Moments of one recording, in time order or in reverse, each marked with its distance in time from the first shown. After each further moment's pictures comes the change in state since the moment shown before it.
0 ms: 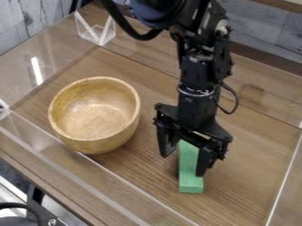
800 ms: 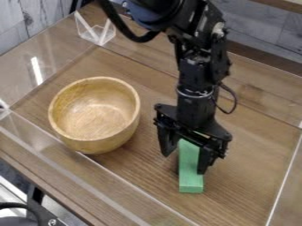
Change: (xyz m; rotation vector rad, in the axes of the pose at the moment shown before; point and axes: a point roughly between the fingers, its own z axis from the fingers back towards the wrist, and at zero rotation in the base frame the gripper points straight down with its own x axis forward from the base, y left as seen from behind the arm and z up) arm 0.006 0.003 -0.001 -0.002 -0.046 0.025
